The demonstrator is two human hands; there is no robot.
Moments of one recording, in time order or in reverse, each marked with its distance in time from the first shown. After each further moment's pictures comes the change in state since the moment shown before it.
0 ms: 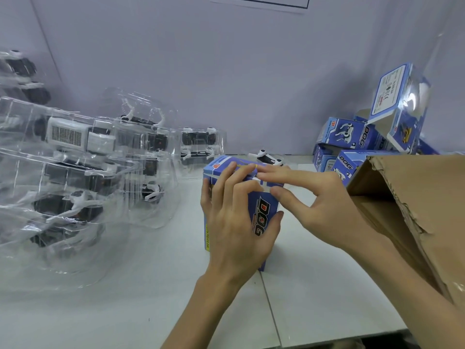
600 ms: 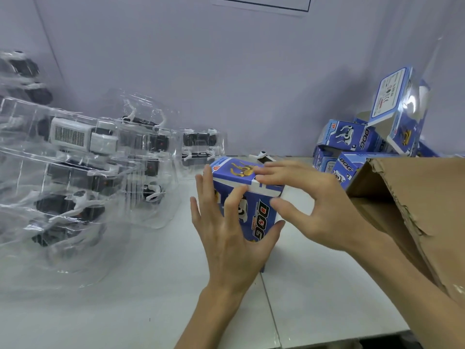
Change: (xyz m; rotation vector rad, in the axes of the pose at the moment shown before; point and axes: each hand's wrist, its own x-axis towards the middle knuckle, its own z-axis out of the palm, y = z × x) left_hand -0.017 0.000 0.004 0.037 0.109 -0.130; right_hand 0.002 0.001 -0.001 -0.030 -0.052 -0.065
